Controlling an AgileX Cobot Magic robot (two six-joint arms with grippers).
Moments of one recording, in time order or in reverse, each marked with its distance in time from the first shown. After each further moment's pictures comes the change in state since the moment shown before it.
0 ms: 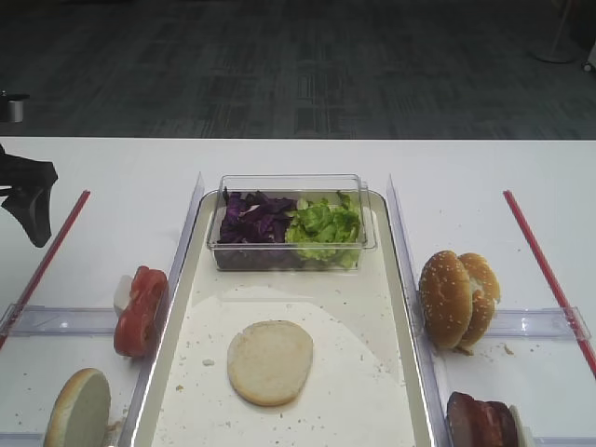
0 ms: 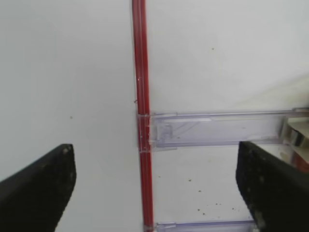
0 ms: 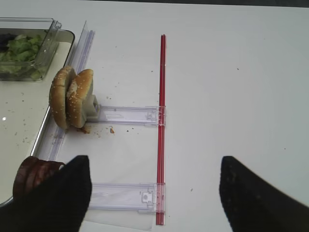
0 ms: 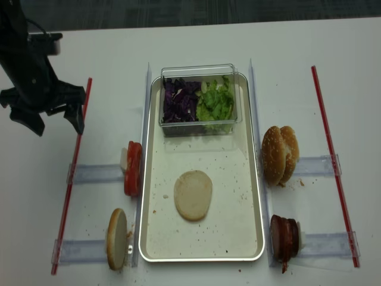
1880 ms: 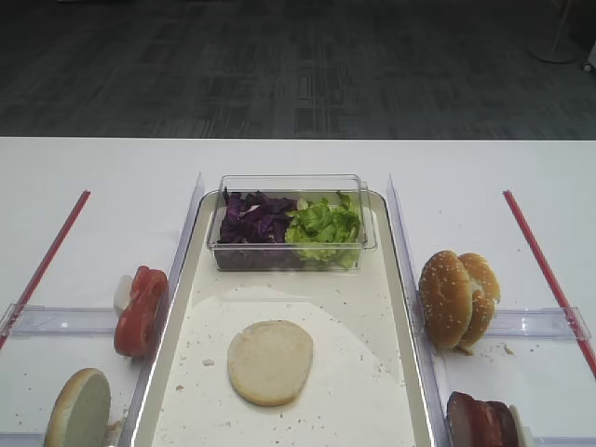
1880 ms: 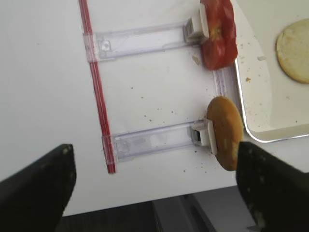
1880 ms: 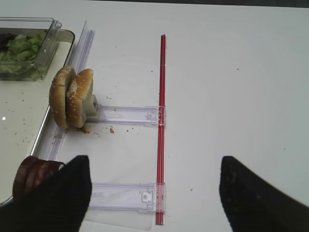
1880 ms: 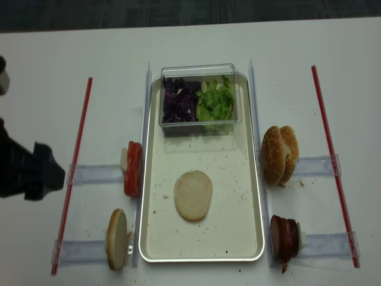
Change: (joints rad) left arm -0.010 -0.876 0.490 -0.115 0.024 0.106; right arm 0.000 0.000 0.000 0.000 0.000 -0.002
